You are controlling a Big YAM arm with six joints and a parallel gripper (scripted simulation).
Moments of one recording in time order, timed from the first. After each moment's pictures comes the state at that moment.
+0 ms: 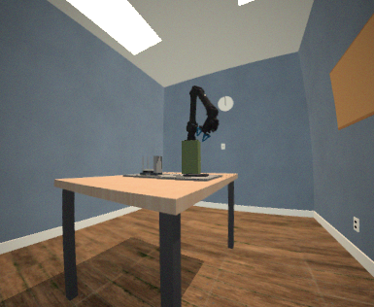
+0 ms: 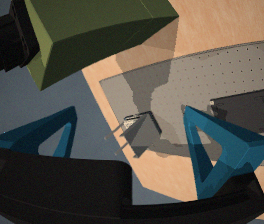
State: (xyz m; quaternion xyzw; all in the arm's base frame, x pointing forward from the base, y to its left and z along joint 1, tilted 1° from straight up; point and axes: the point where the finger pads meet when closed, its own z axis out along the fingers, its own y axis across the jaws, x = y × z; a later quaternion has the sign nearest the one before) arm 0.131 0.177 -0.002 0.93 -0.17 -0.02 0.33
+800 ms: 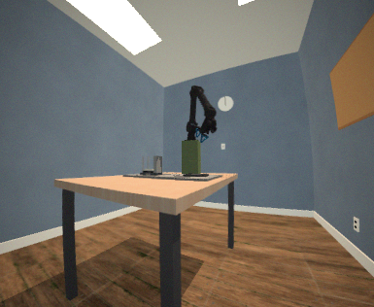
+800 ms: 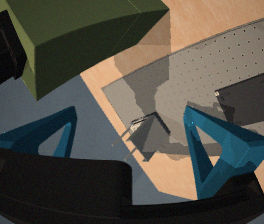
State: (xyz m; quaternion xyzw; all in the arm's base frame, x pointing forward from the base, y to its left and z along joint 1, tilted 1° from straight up) arm 0.147 0.175 -0.014 0.92 -0.24 -0.01 0.32
